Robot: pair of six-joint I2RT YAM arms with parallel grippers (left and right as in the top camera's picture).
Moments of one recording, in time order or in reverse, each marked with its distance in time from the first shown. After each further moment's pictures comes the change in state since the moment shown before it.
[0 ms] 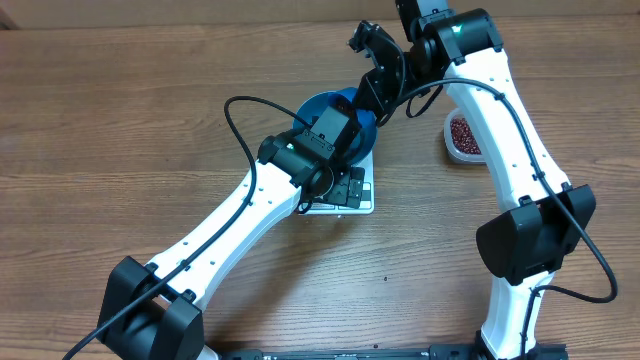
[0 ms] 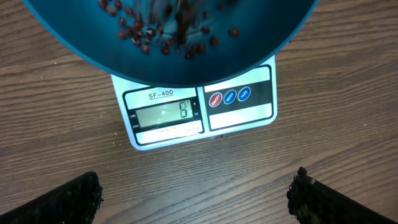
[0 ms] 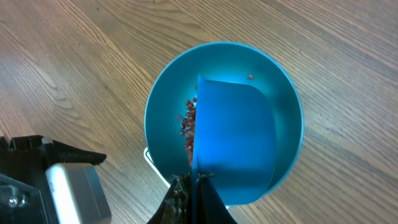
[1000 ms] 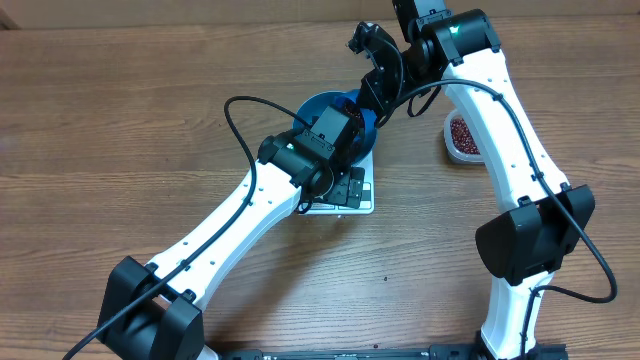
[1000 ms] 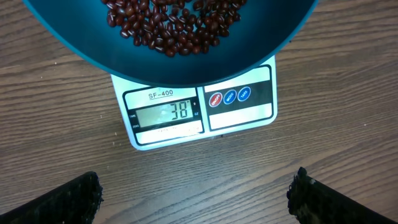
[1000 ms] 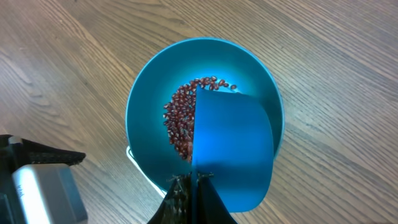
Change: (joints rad) left arm 0.000 0.000 0.000 0.000 0.000 0.000; right arm 0.006 0.000 0.000 0.002 0.073 -0.013
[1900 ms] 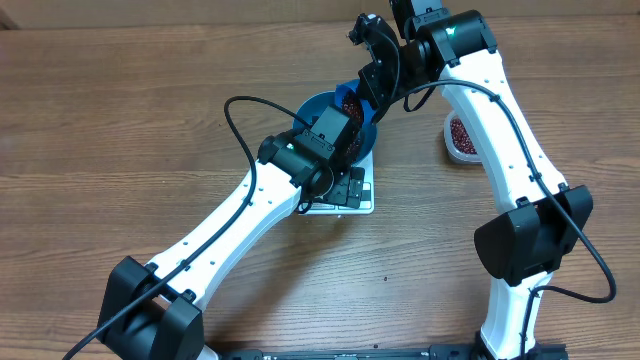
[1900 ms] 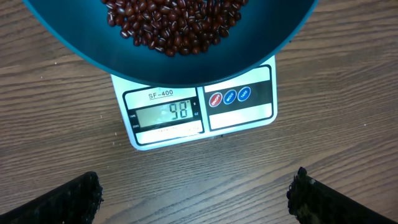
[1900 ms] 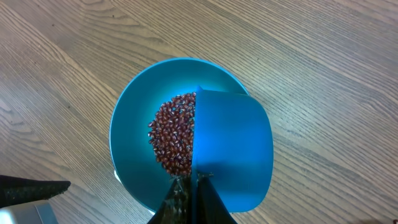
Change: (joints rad) left arm 0.000 0.000 0.000 0.000 0.000 0.000; right arm 0.013 0.000 0.000 0.068 0.069 0.098
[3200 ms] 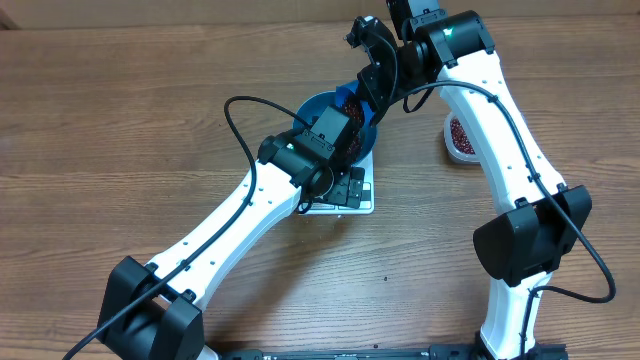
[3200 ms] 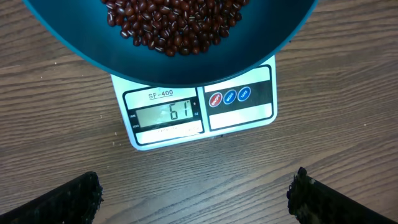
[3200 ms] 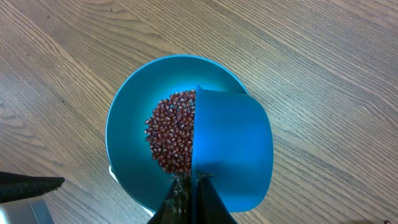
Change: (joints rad) left arm 0.000 0.000 0.000 0.000 0.000 0.000; right arm 0.008 0.000 0.000 -0.005 0.018 -0.031
